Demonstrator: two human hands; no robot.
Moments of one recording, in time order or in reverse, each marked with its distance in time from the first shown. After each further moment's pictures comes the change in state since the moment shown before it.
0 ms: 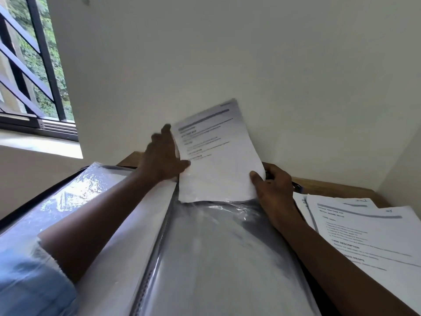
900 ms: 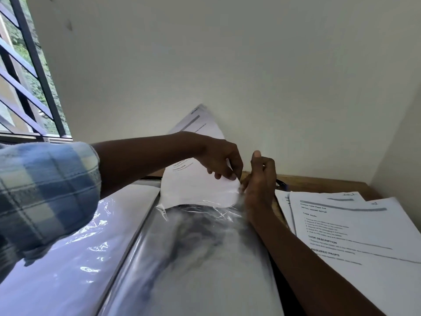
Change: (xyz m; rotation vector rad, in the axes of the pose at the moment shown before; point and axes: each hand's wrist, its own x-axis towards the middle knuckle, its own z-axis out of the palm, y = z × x) left_hand 0.019 0.156 0.027 0.359 -0.840 0.589; right_hand 0.005 -0.010 0.003 0.529 0.164 0.092
